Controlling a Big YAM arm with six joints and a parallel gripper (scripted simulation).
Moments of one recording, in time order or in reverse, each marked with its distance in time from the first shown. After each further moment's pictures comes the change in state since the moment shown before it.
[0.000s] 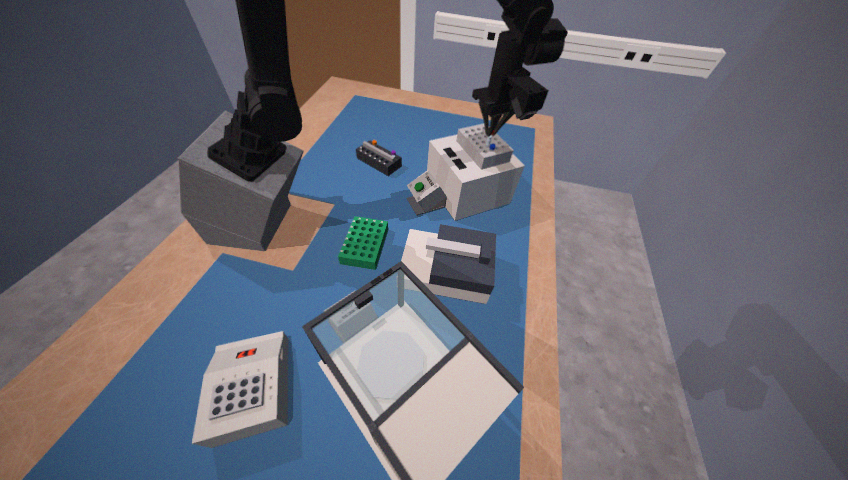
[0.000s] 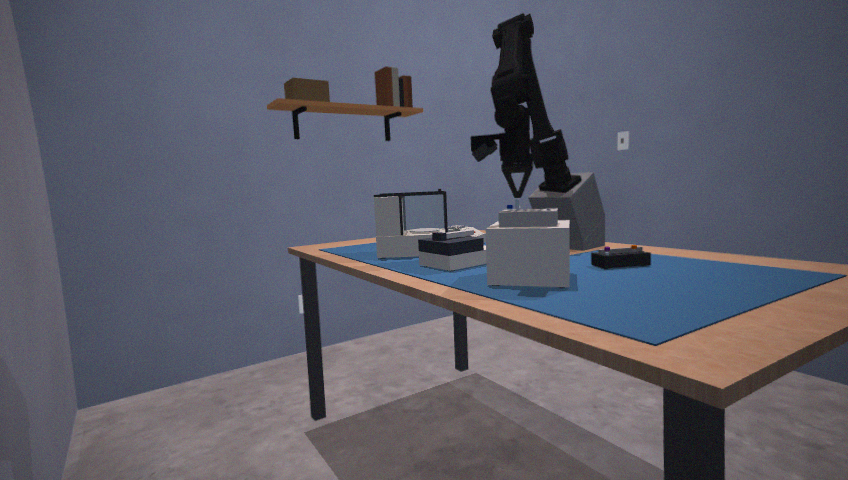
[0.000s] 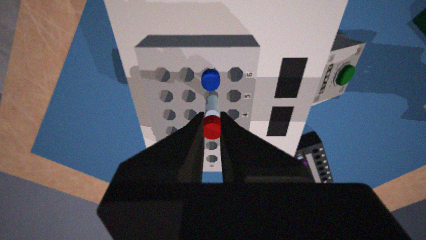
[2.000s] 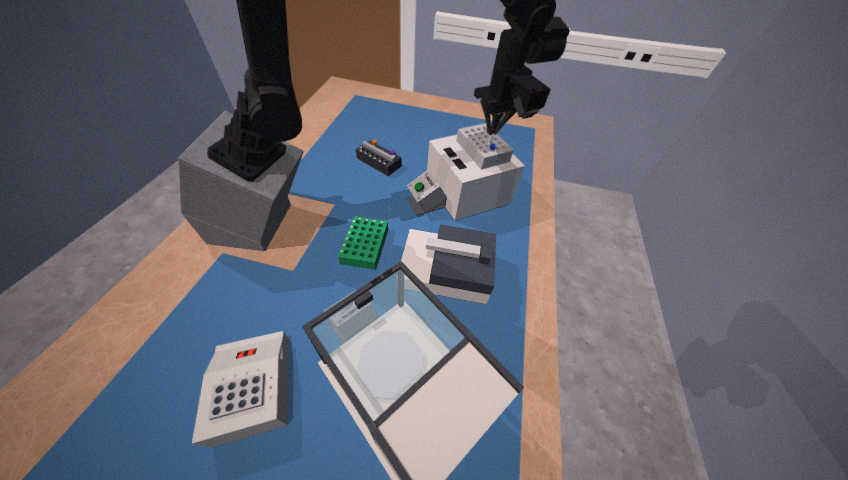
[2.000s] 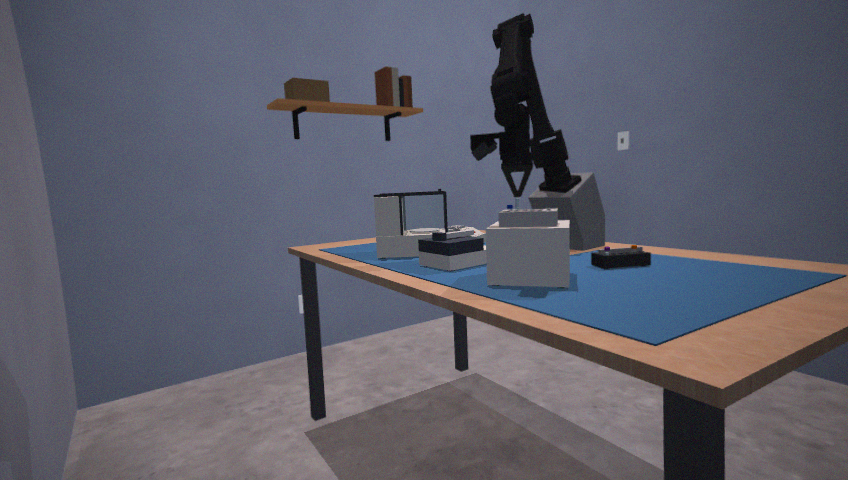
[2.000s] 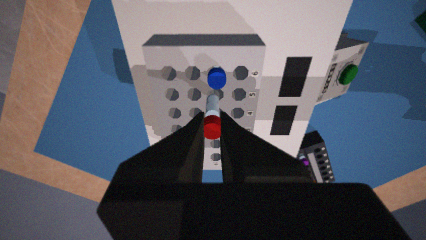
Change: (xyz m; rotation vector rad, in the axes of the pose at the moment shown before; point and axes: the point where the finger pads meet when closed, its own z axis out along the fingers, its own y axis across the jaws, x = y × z) arm 0.000 0.004 -0.002 -0.002 0.000 -0.001
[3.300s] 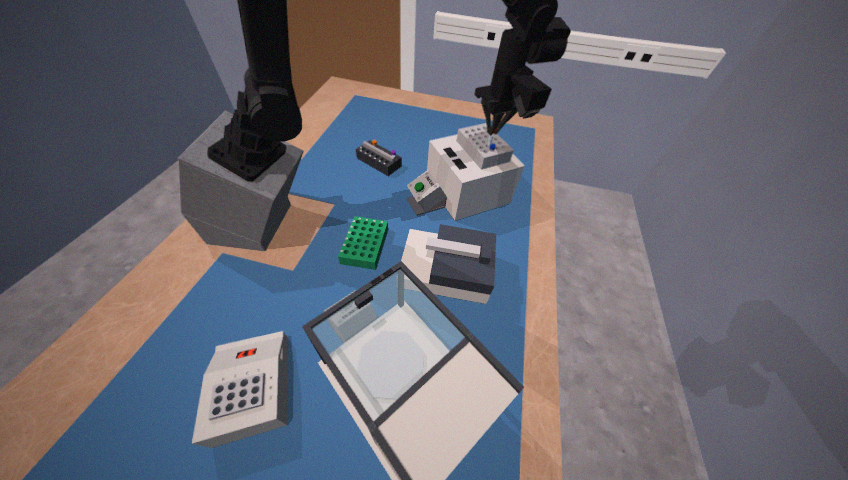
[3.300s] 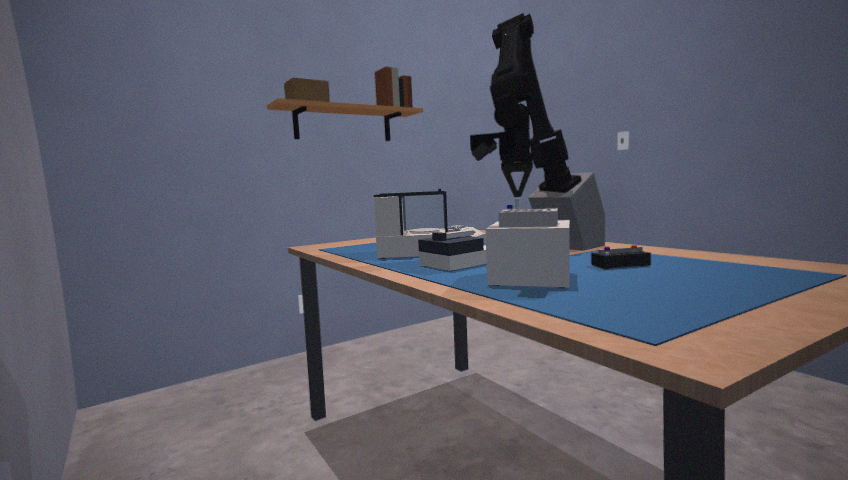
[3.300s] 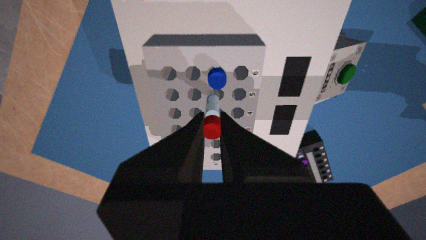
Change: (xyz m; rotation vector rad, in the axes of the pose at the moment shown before) arm 0.000 0.001 0.000 0.012 0.001 -0.001
